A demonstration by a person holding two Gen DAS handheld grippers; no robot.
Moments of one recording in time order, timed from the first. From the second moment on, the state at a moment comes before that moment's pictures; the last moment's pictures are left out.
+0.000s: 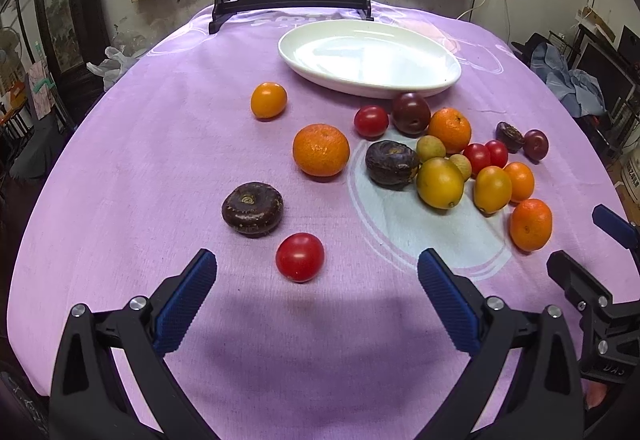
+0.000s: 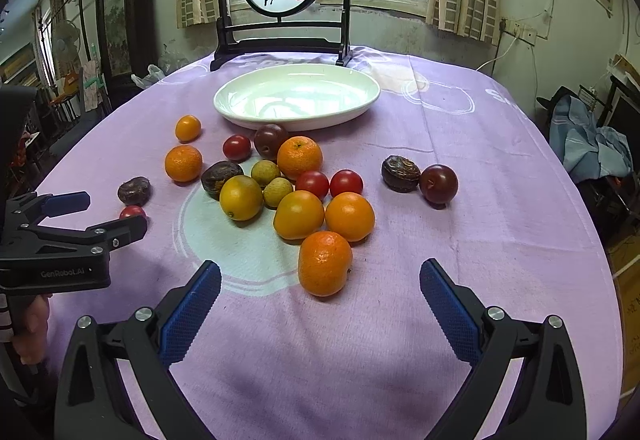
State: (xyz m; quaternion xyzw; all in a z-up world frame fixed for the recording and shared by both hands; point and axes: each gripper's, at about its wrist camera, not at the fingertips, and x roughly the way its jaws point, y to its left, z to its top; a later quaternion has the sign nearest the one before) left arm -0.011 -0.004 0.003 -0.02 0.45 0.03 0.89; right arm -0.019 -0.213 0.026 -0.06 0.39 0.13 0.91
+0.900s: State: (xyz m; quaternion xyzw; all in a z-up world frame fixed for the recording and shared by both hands) left arm -0.019 -0.006 0.004 -0.02 0.45 0.03 0.89; right arm -0.025 -0.212 0.027 -0.06 0.39 0.13 0.91
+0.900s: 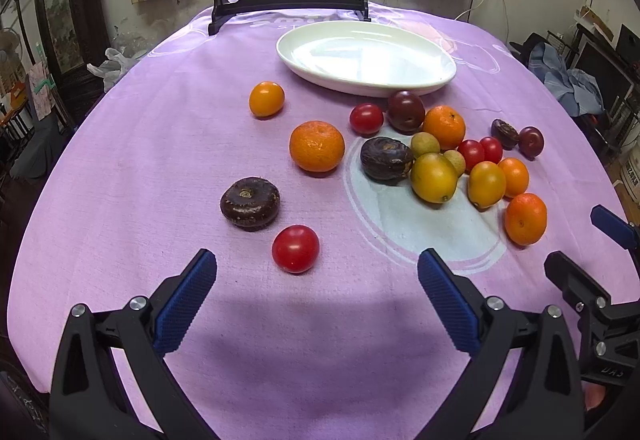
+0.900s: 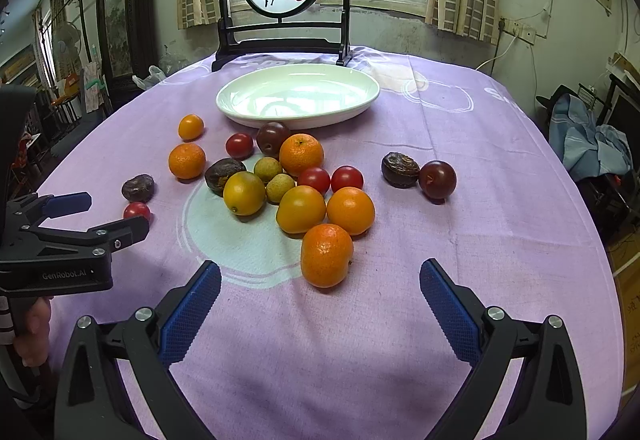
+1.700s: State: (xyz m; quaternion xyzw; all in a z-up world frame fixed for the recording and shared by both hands) left arm -0.018 -0.007 0.003 -0.02 0.45 0.03 0.89; right arm -0.026 -0.212 0.026 -0.06 0.39 0.13 0.91
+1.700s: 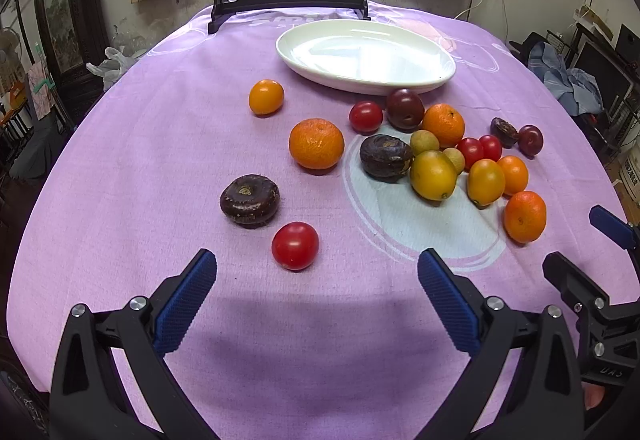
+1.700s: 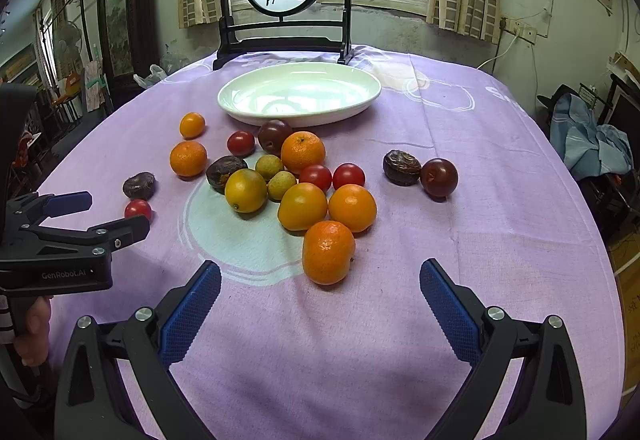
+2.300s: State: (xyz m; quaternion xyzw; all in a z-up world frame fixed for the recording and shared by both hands) left arm -0.020 0.007 -0.017 -0.03 0.48 0.04 0.88; right arm -0.031 -0.214 0.016 -0.06 0.40 0.14 0.90
